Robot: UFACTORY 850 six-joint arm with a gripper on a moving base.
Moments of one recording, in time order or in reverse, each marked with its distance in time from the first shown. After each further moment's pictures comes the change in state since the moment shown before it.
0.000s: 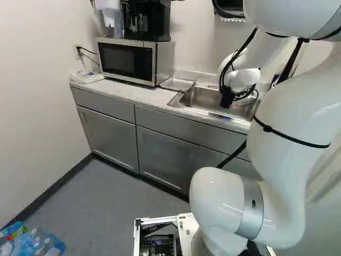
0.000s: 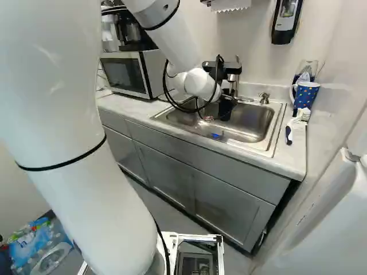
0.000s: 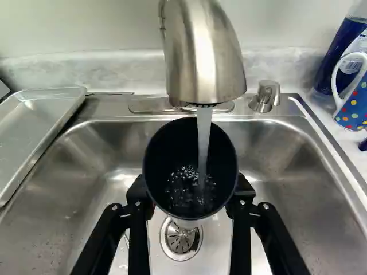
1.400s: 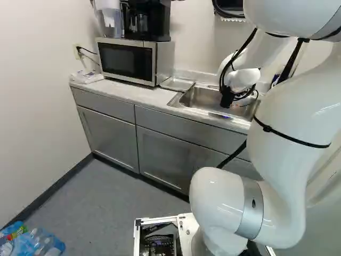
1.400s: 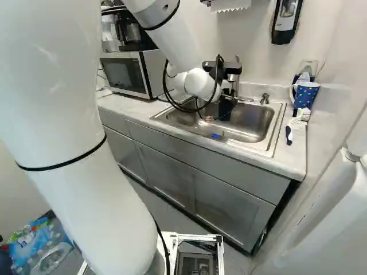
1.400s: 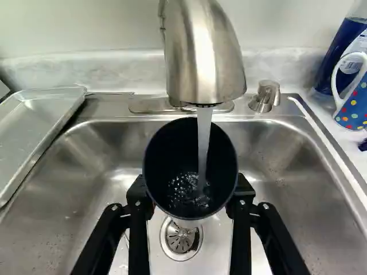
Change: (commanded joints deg) arm 0.0 0.0 0.0 0.0 0.0 0.0
